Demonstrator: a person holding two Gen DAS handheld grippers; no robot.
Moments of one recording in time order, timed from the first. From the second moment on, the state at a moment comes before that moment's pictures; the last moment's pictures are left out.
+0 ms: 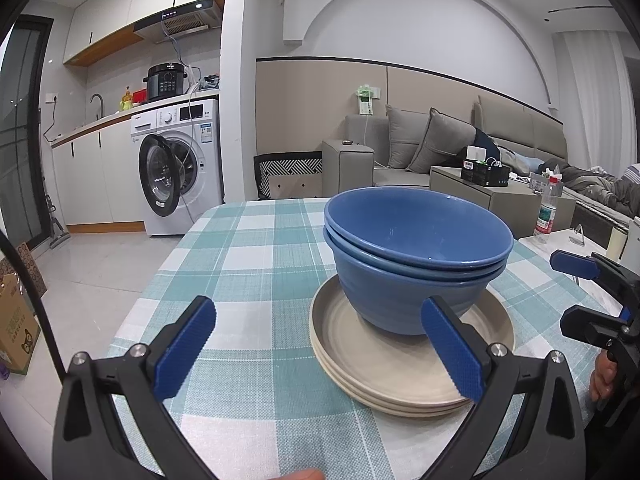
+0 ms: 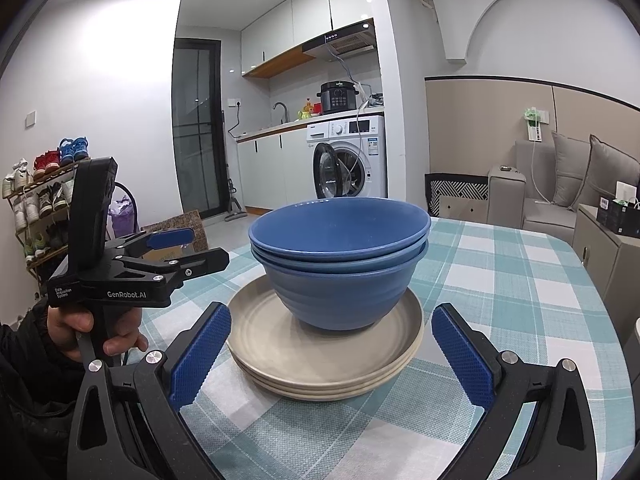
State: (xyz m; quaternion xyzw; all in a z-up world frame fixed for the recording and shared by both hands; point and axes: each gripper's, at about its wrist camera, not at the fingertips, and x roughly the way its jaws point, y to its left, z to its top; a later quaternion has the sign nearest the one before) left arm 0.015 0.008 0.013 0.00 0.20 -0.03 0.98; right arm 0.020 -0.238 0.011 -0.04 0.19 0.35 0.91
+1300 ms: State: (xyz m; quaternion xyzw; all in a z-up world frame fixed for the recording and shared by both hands) left arm 0.012 0.006 0.012 0.00 0.20 -0.03 0.98; right arm 0.020 -0.237 0.010 -0.04 0.19 0.36 0.91
